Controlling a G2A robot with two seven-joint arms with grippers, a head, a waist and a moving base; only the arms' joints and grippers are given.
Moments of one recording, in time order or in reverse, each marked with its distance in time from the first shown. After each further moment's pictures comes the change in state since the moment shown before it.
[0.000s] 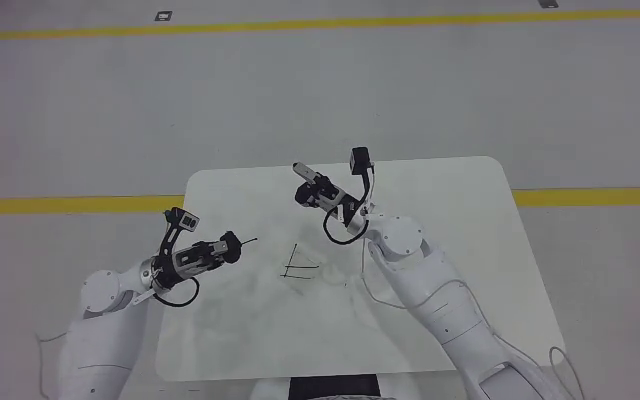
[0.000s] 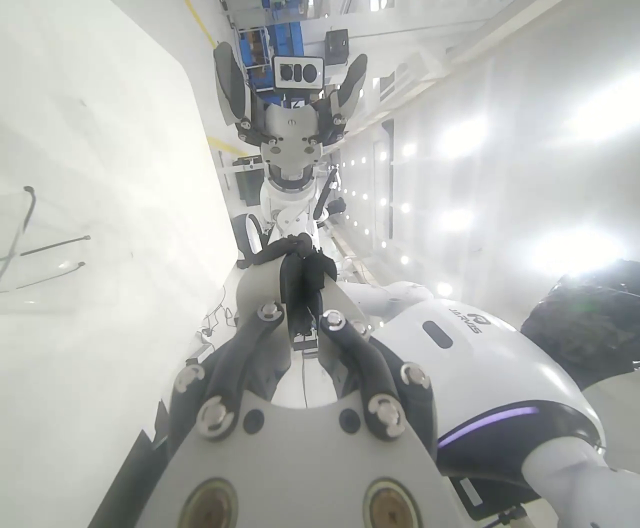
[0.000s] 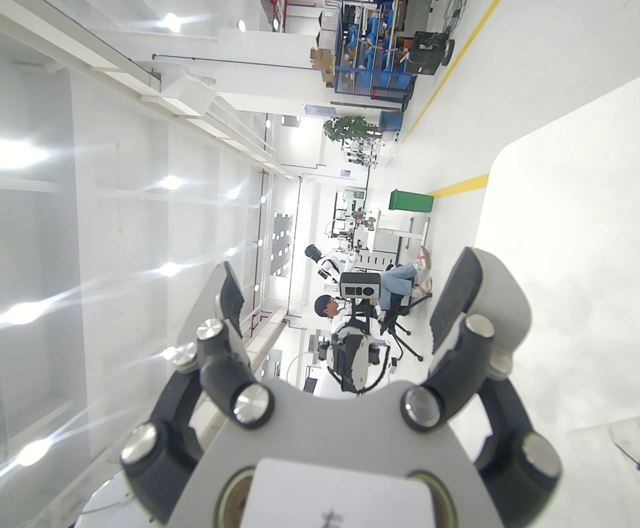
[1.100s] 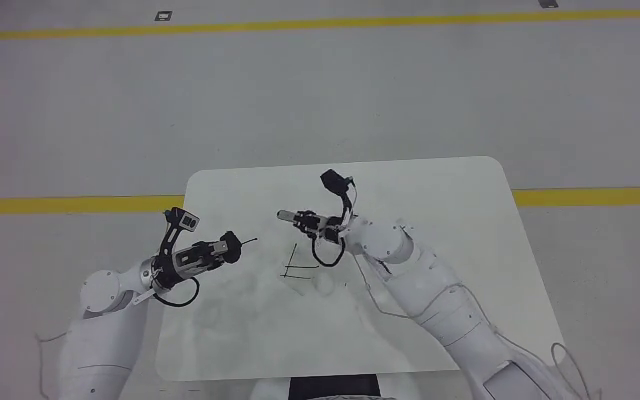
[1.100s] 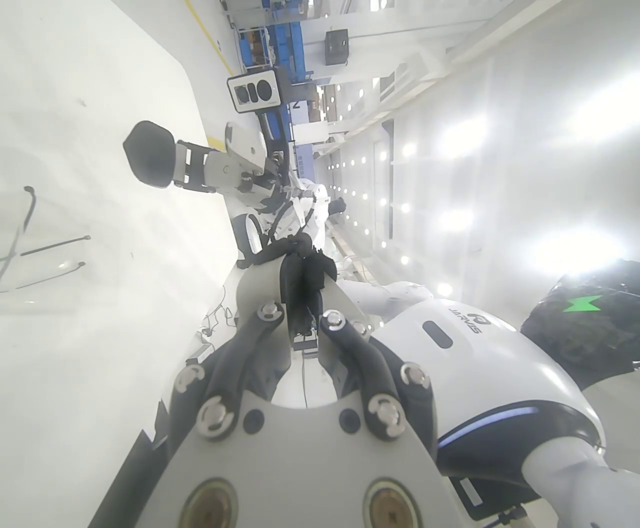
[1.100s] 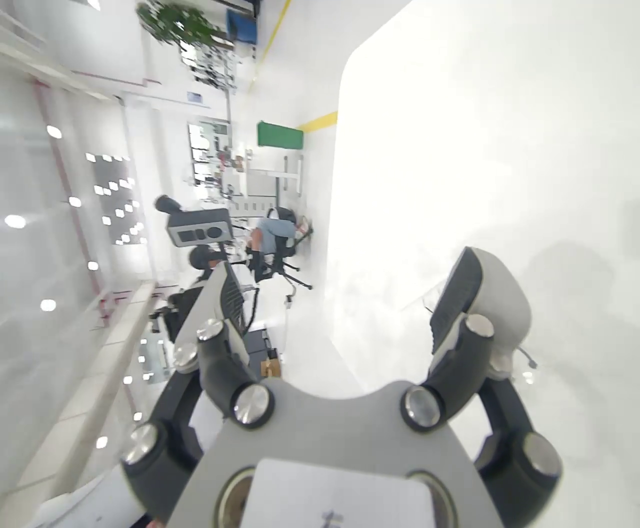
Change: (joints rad) left arm 0.000 0.000 0.000 0.000 0.000 0.000 0.000; right arm 0.029 0.039 -0.121 -0.092 -0.483 0.409 0.185
